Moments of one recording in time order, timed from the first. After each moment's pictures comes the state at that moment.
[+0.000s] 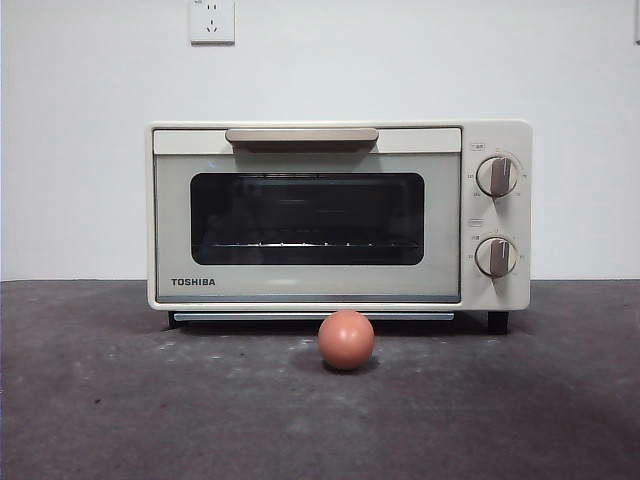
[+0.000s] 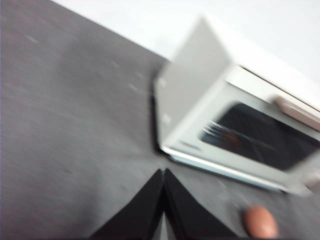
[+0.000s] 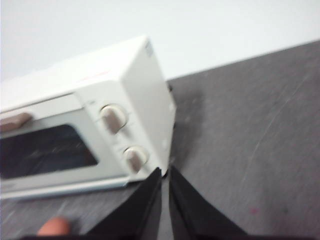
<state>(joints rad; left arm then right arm) 0.05 0.12 0.29 -0.38 0.32 -0.46 0.02 0.08 0.32 -0.37 -0.19 0.35</state>
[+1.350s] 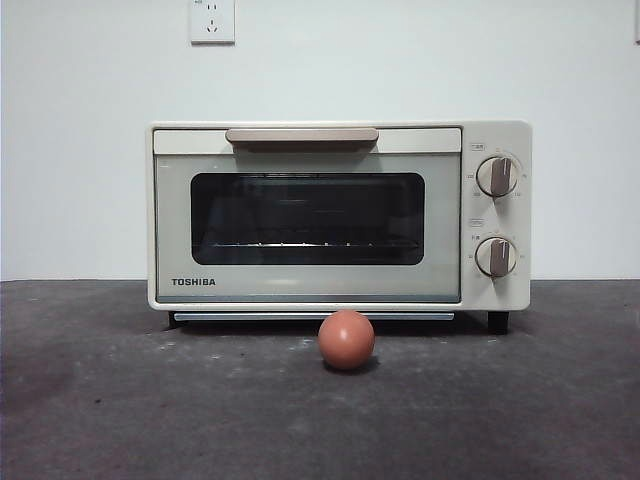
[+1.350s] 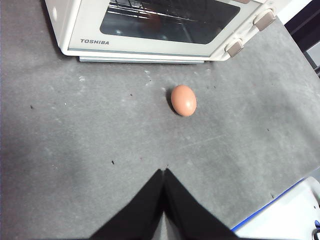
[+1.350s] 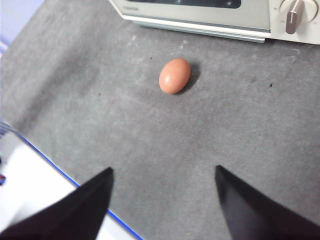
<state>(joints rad) -0.01 0.52 0.68 -0.85 0.65 -0.10 0.17 0.58 0.69 -0.86 -0.60 0.11</state>
